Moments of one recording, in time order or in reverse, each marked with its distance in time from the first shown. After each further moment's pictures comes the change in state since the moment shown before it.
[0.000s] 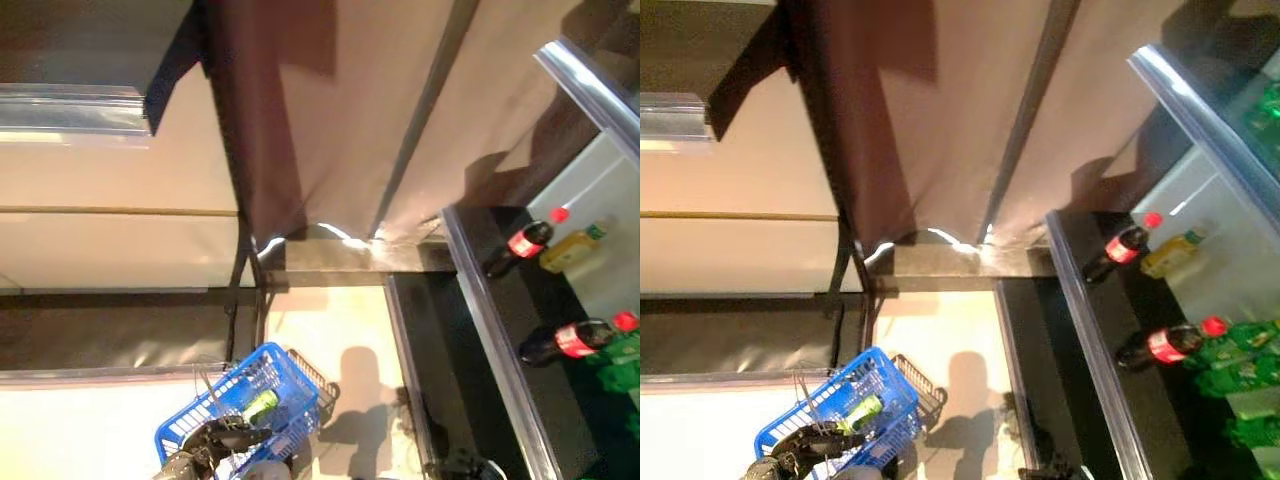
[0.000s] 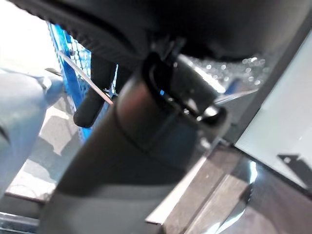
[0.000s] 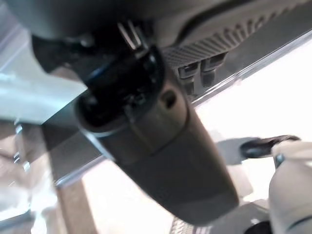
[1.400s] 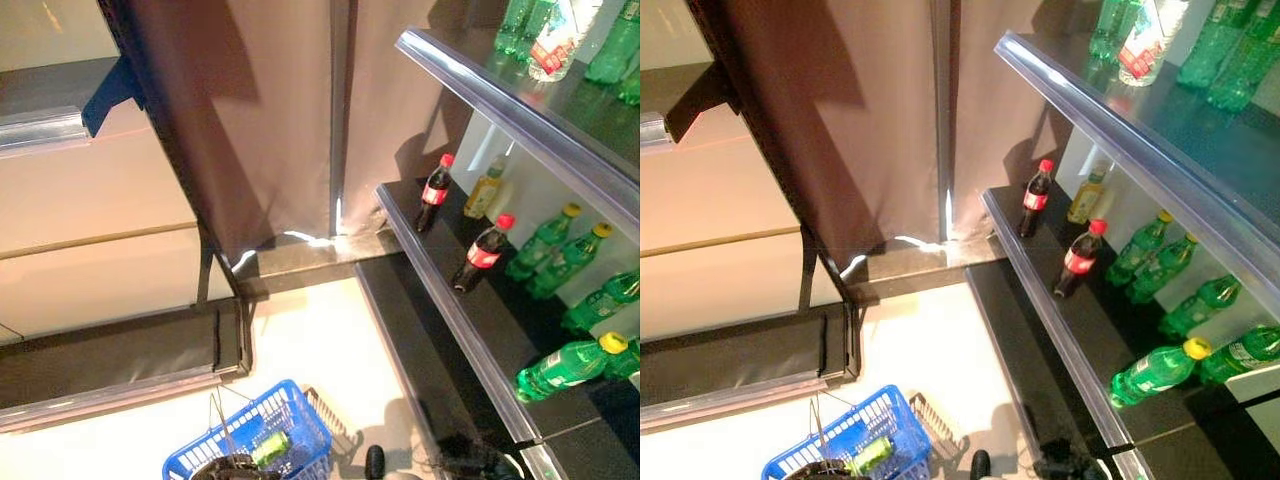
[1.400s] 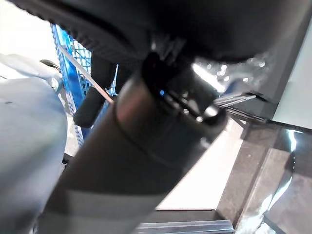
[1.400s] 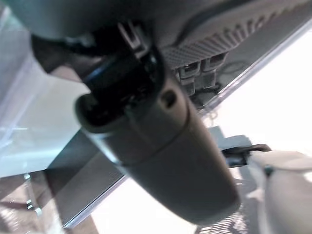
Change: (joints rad) left arm 0.106 -0.036 -0.029 0.020 0.046 -0.021 -0.009; right arm 0.046 -0.060 -0.001 -0.002 -0.003 0.015 0.005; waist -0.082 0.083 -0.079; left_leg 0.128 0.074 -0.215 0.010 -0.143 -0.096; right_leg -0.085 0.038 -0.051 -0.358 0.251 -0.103
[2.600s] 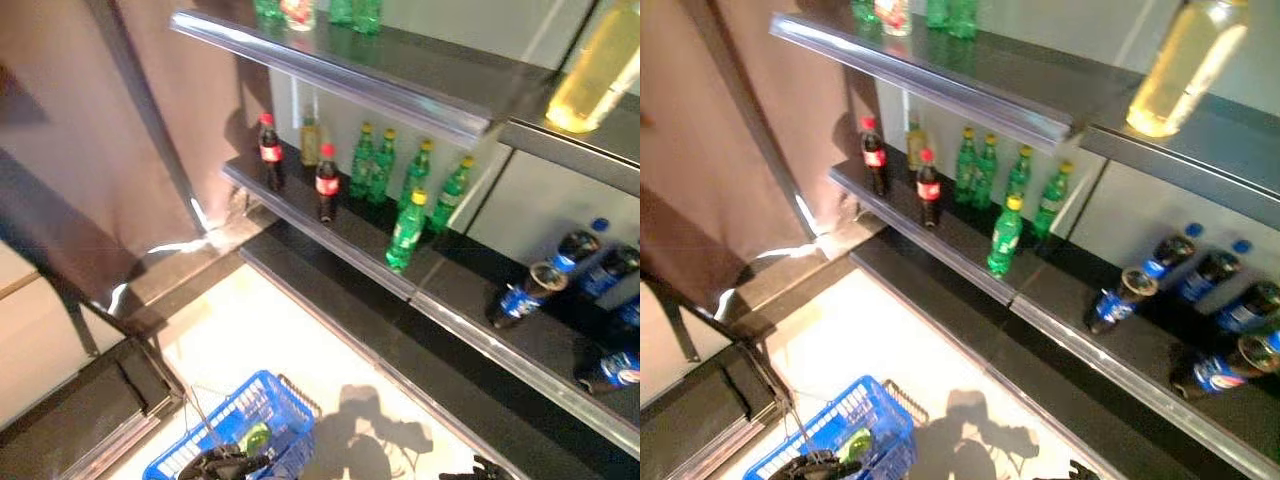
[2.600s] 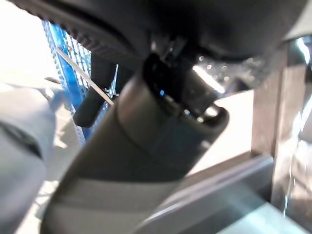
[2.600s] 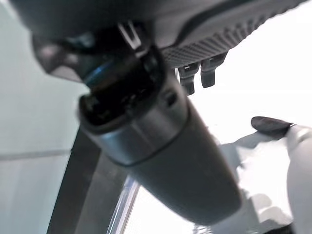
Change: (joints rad) left arm -0.022 0.003 0.101 0.019 0.002 -0.009 0.000; right arm -0.005 0.002 0.007 -0.005 -0.044 0.005 -0.010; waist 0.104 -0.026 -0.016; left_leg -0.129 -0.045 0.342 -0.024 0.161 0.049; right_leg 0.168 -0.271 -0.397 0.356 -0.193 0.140
